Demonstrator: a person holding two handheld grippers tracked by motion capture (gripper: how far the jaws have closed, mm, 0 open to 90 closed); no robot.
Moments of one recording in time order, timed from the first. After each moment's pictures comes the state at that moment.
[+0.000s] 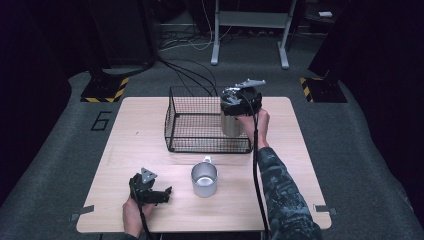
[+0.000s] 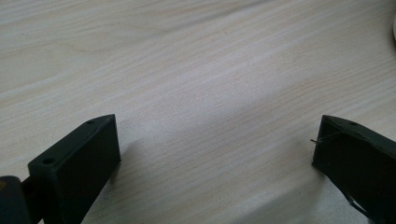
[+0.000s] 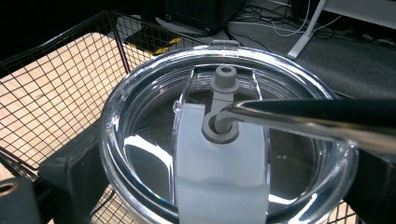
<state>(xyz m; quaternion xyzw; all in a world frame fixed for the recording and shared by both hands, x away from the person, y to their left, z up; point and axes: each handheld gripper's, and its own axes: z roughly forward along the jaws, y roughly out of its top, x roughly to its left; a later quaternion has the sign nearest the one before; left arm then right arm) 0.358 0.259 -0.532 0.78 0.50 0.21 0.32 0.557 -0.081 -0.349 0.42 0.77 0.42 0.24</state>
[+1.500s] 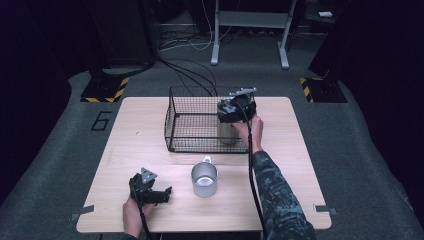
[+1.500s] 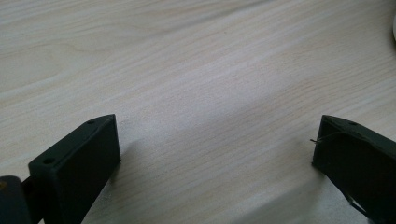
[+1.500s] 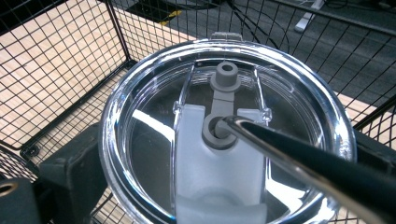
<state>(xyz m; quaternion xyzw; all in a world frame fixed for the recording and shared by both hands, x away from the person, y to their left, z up) 0.358 0.259 -0.532 0.77 0.50 0.22 0.33 0.568 -0.068 -0.389 0.44 0.78 0.38 0.22</state>
